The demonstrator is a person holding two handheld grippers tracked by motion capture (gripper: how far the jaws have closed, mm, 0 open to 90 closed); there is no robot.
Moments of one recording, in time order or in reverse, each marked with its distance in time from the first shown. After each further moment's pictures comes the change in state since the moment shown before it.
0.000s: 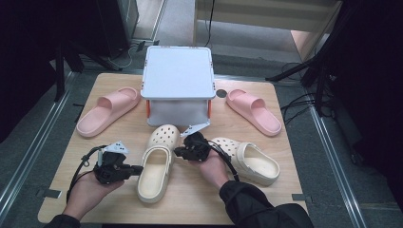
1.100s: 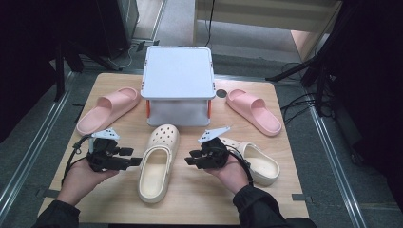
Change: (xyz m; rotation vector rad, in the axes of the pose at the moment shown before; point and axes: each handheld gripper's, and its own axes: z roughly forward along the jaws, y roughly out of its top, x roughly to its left) left arm 0.030 0.017 -0.017 -0.097 -0.011 -0.016; right arm 0.003 -0.024 -0.060 -0.023 0.057 -0.045
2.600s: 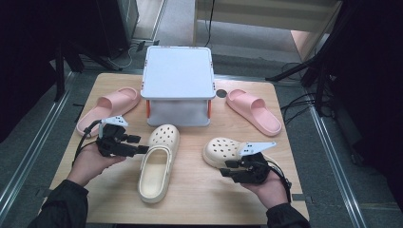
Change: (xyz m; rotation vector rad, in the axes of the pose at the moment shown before) left arm 0.017 0.036 0.018 -0.003 -0.046 0.059; right arm -0.005 -0.066 -0.090 -0.029 -0.096 0.089
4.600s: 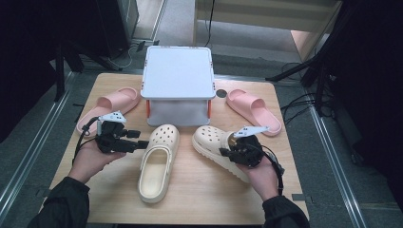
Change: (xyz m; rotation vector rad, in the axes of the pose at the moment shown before) left arm 0.001 0.004 -0.007 -0.066 0.023 0.010; right arm -0.015 0.040 0.017 -0.016 -0.162 0.052
